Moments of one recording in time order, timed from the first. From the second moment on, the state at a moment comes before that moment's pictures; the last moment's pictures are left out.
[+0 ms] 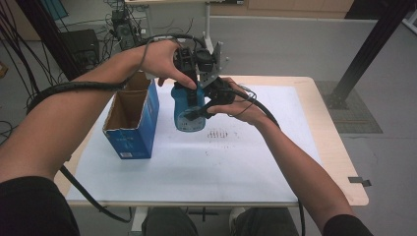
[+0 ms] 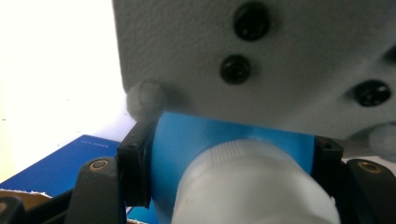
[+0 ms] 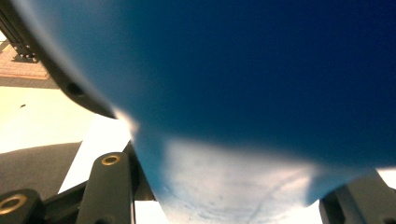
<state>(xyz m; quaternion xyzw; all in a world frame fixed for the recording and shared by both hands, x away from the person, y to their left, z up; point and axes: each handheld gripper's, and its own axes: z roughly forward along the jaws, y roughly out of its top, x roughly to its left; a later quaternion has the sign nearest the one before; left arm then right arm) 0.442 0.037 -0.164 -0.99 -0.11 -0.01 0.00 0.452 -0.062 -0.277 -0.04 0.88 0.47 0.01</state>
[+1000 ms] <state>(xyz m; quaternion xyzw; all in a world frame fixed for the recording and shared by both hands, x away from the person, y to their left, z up) 0.440 0.040 -0.164 -0.99 -0.11 -0.01 0.01 0.452 -0.059 -0.278 -0.05 0.88 0.48 0.00</state>
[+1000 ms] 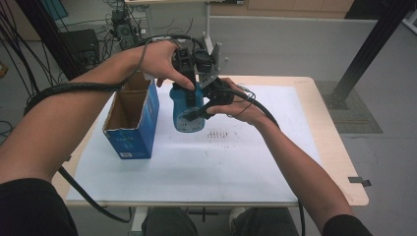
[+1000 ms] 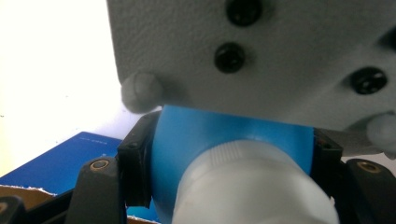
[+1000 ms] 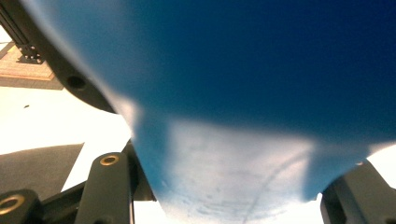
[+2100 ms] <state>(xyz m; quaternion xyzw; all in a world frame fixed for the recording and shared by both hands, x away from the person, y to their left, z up) 0.438 0.041 -0.164 -0.99 -0.11 -0.01 0.01 0.452 -0.058 -0.278 -0.05 0.88 0.48 0.00</state>
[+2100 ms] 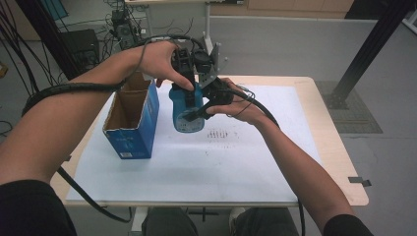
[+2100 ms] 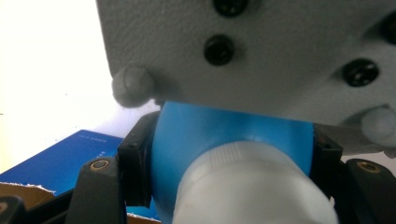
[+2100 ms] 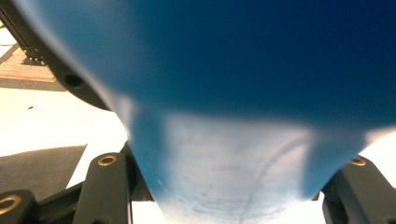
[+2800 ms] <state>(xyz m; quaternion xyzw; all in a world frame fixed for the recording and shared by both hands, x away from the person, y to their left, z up) 0.439 0.044 -0.158 -0.99 -0.13 -0.01 0.01 0.453 -0.072 -0.282 0.00 0.88 0.47 -0.02</state>
